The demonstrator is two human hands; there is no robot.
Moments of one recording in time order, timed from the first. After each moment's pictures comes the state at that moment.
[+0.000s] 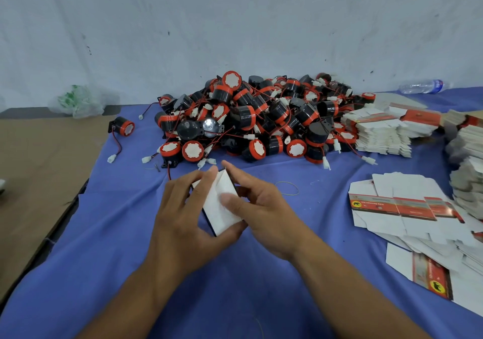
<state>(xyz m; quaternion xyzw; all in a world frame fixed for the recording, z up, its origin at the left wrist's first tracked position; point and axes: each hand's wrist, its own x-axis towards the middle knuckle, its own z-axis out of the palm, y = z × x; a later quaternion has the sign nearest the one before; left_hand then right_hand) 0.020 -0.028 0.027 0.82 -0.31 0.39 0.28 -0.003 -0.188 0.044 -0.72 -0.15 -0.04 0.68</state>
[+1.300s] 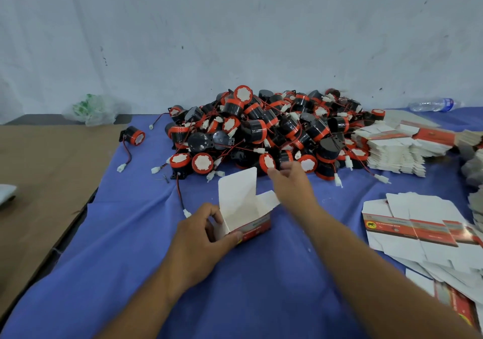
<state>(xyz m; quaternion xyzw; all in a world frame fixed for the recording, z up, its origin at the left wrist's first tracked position) 0.039 -0.021 0.003 0.86 -0.18 0.08 0.47 0.086 -0.236 0.033 -0.81 0.15 -0.14 0.55</state>
